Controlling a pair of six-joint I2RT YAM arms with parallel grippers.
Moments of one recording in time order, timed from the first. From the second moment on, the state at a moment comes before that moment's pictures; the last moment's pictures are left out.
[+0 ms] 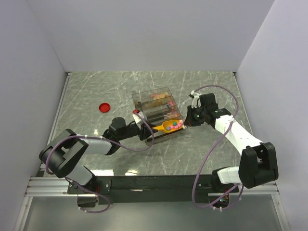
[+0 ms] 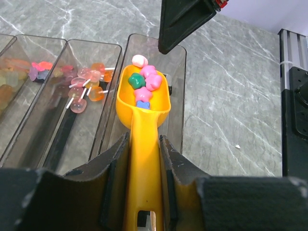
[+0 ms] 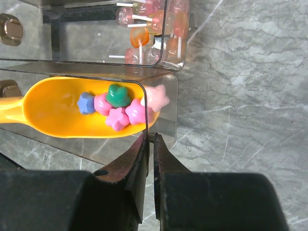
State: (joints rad) left arm -0.68 1.51 0.44 1.00 0.53 -0.10; right arm 0.25 1.33 0.88 -0.47 -0.33 0.14
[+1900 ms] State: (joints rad) left arm -0.65 1.34 0.36 1.09 0.47 -0.16; right arm 0.25 1.14 0.82 -0.48 -0.17 0.27
